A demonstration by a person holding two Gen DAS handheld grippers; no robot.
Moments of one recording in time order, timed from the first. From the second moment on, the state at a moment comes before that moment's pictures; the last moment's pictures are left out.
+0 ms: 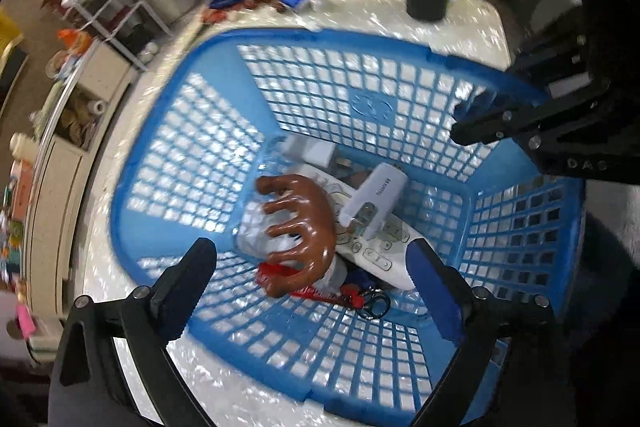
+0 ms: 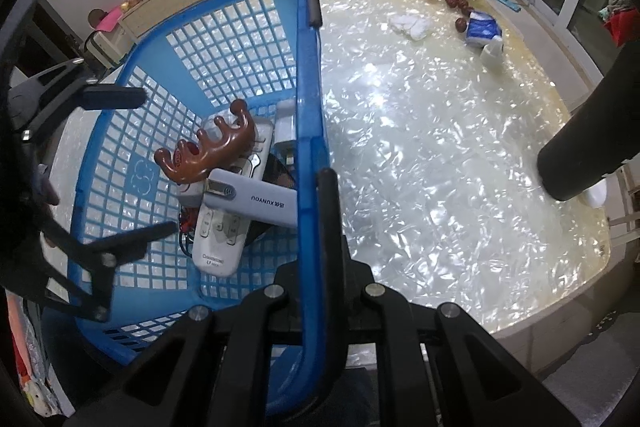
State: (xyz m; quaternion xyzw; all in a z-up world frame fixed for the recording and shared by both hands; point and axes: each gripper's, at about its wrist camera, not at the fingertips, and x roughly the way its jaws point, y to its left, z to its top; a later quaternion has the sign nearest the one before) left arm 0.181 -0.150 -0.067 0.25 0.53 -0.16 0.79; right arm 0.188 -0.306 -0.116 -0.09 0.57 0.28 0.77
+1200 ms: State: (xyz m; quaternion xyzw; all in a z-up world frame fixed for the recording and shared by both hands) left arm -0.003 -0.017 0.027 -0.11 0.39 0.10 0.91; right arm 0.078 -0.235 -0.020 -0.13 0.43 0.30 0.84
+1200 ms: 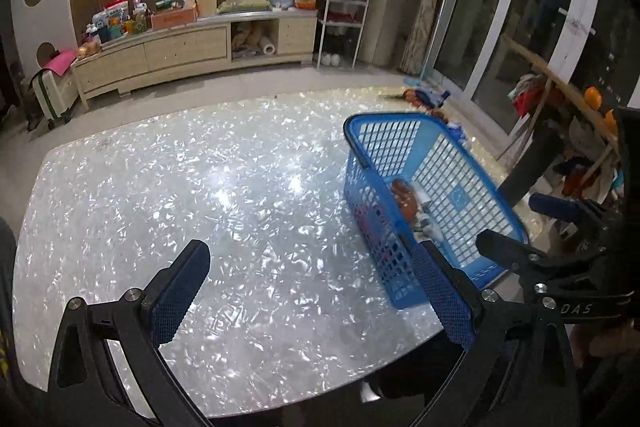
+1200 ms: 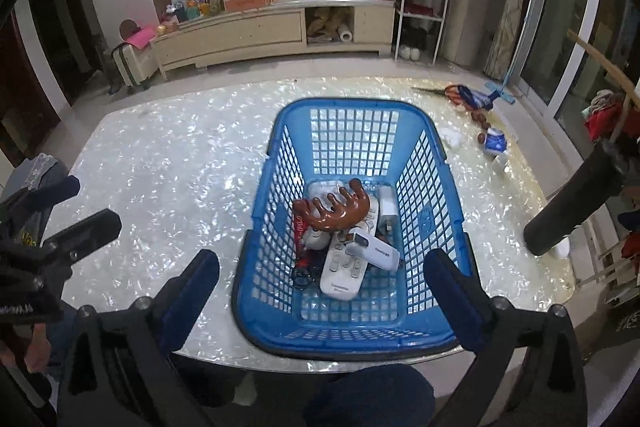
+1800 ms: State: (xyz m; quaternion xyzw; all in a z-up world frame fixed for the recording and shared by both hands) left arm -0.019 -0.030 0.032 -0.12 0.38 0.08 0.91; right arm 0.053 -0.241 -0.005 -0.13 0.40 0.29 0.86
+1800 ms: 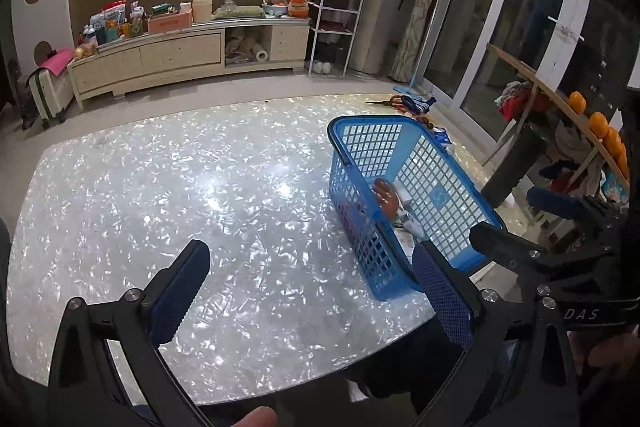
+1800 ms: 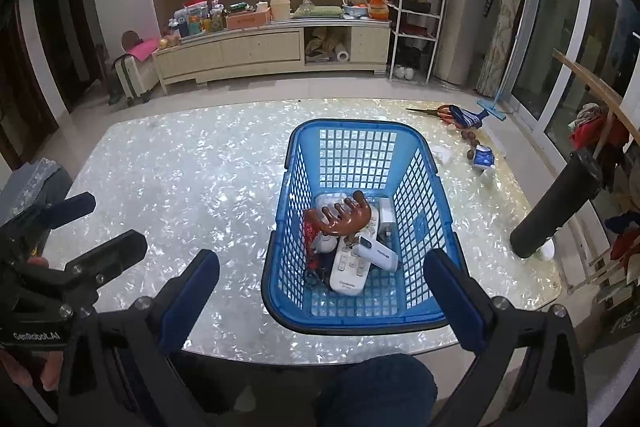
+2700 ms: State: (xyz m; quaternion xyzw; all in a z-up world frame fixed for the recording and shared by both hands) left arm -0.019 -0.035 0.040 -0.10 0.38 0.08 0.91; right arm 0.048 -0.242 -0.002 -0.13 0.40 0.29 0.86
